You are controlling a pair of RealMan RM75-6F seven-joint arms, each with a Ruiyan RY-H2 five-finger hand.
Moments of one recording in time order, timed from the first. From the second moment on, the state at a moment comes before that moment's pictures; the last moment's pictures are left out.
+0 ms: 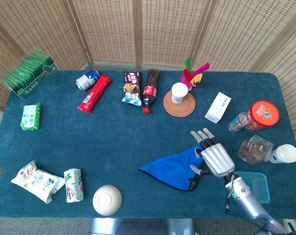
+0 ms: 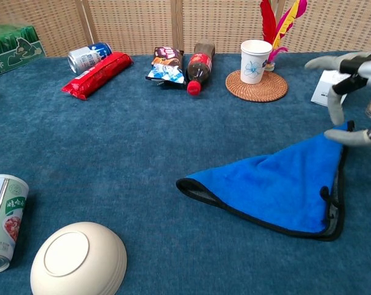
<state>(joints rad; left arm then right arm) -0.09 -0.73 -0.03 -1.81 1.44 1.36 -0.31 0.45 -1.27 0.05 -1.68 -1.53 1.19 -0.34</state>
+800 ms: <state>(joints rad) -0.07 -0.72 -0.02 -1.76 1.49 1.40 -0.42 0.30 -1.25 0.12 -1.44 -1.51 1.49 0.05</state>
